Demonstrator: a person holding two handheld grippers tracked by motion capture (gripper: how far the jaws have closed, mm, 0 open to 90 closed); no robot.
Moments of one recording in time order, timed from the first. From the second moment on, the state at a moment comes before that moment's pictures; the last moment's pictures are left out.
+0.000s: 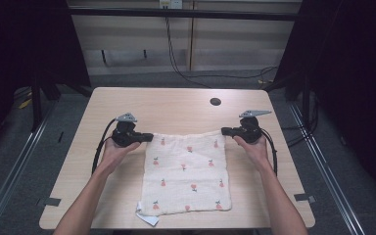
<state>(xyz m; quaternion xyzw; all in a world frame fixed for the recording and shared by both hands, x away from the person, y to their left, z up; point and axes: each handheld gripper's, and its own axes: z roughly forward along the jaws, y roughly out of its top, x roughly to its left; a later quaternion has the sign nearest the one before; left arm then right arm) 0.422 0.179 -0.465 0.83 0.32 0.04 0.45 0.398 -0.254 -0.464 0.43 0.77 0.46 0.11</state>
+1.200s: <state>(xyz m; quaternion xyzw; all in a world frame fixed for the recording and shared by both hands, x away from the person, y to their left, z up) 0.362 0.194 -0.427 0.82 0.27 0.06 0.51 0.322 -0.267 -0.428 0.38 0.77 0.50 0.11</state>
